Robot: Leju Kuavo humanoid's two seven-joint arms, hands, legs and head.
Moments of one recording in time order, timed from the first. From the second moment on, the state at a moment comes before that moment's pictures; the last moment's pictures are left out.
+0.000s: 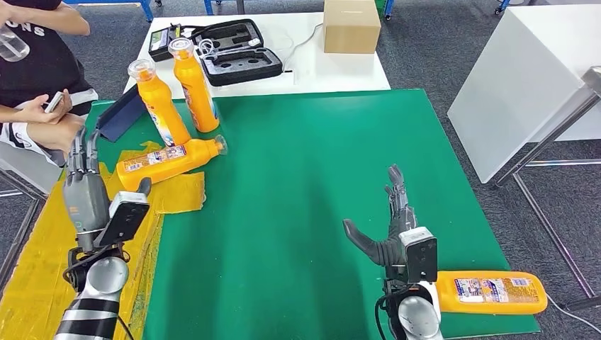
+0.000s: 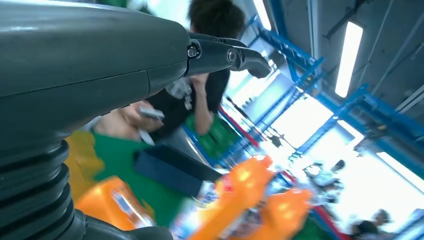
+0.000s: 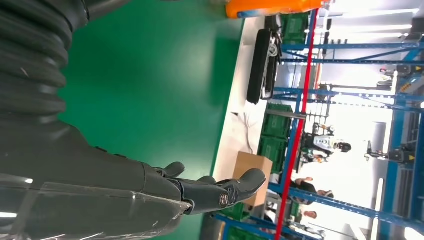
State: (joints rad) left arm -0.21 0.00 -0.01 -1.41 -0.61 0.64 -0.29; right arm 0.09 0.11 0.15 -1.69 0.17 -0.17 -0.38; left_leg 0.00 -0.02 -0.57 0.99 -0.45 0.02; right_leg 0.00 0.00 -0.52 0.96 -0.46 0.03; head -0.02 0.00
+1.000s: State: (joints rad) left arm -0.04 -0.02 0.00 -1.61 -0.19 0.13 -0.43; right arm 0.55 -0.42 -0.73 -2.20 0.58 0.78 -0.42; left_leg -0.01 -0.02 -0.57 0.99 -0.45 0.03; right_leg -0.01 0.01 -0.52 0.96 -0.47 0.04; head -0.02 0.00
